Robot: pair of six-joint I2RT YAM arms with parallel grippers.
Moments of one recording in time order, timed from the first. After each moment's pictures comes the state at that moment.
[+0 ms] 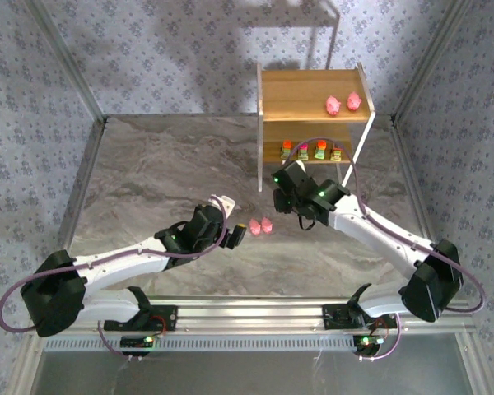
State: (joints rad) left arm -0.94 1.21 0.62 -0.08 -0.34 -0.24; right arm 0.75 1.36 1.16 -0.77 0.30 0.52
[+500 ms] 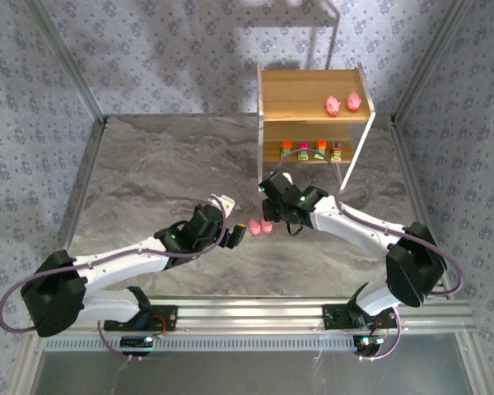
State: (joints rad) left arm -0.93 1.21 0.62 -0.08 -0.33 -0.24; right arm 0.78 1.50 1.08 -0.63 0.24 0.57
